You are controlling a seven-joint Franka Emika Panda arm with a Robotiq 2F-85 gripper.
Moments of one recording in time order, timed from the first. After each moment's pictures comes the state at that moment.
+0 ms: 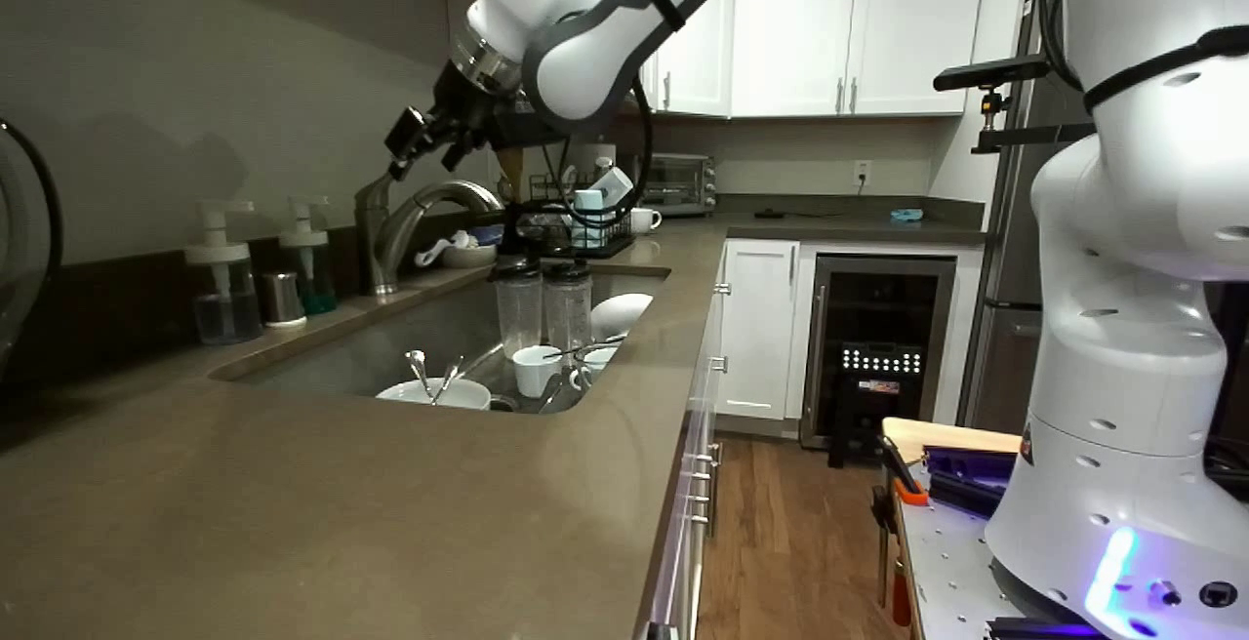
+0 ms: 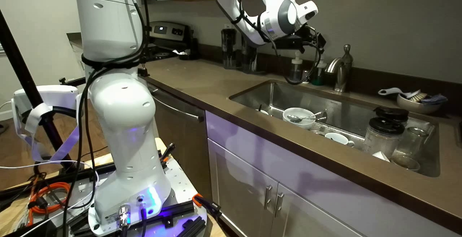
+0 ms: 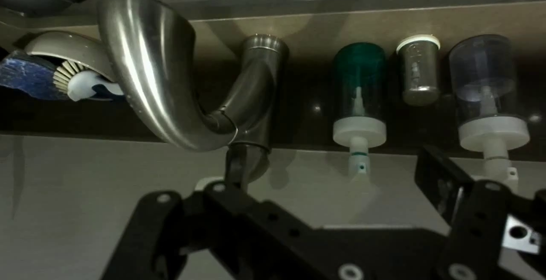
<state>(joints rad) 0.07 0.17 -0.14 -2.01 -0.50 3.01 0.41</state>
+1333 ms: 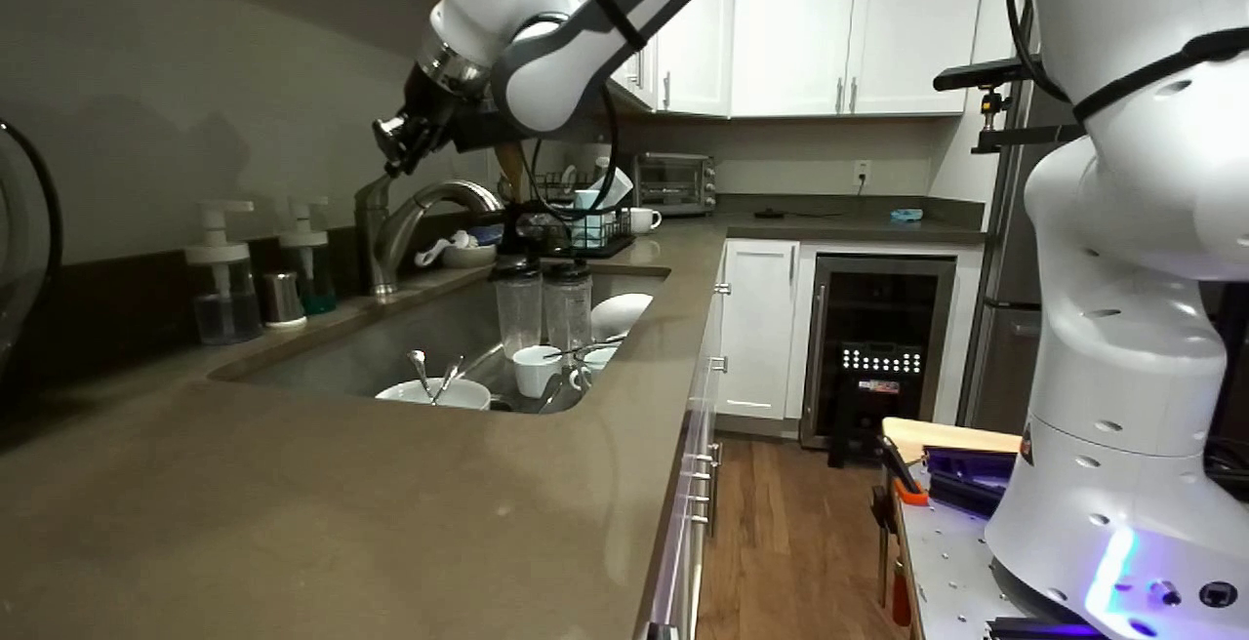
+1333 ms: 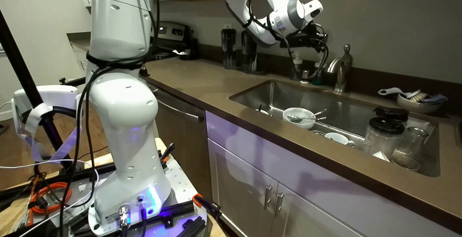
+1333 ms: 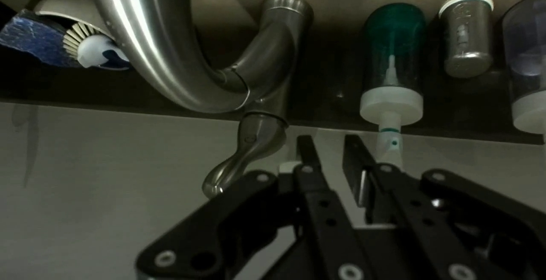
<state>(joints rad) 0.13 0.29 -0.21 -1.82 -0.61 2.95 0.53</state>
